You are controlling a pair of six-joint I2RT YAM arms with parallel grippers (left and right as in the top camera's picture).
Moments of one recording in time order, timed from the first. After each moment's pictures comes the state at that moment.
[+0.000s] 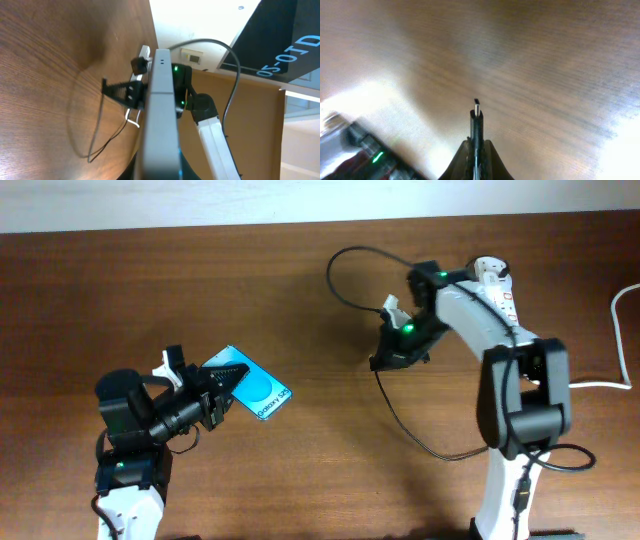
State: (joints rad) left arm 0.14 1.00 0.56 -0.01 0.96 -1.33; right arm 0.12 2.15 1.61 -1.16 -0.67 0.00
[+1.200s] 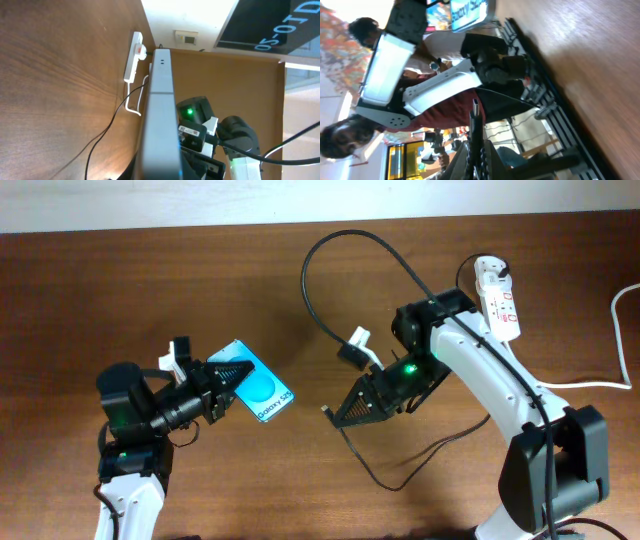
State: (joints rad) left arm 0.14 1.08 0.56 0.12 1.07 -1.26; right arm 0.35 1.79 1.43 -1.69 -1.30 -0.54
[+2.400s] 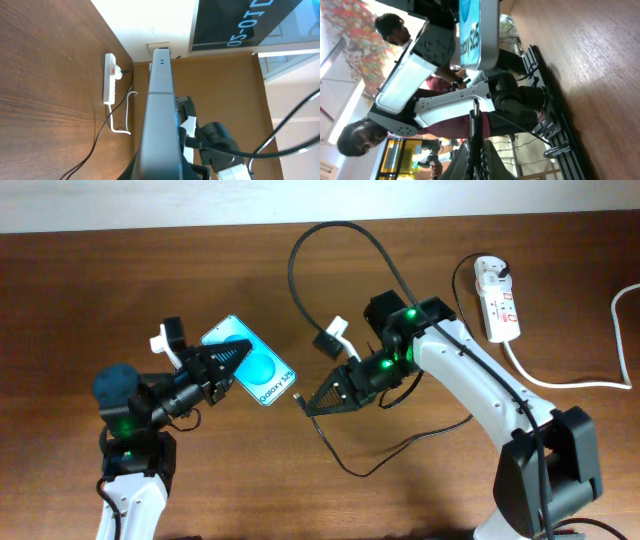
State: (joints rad) left arm 0.10 1.08 0.56 0.40 1.00 -1.35; right arm 0.43 1.79 1.42 -1.30 -1.43 -0.28
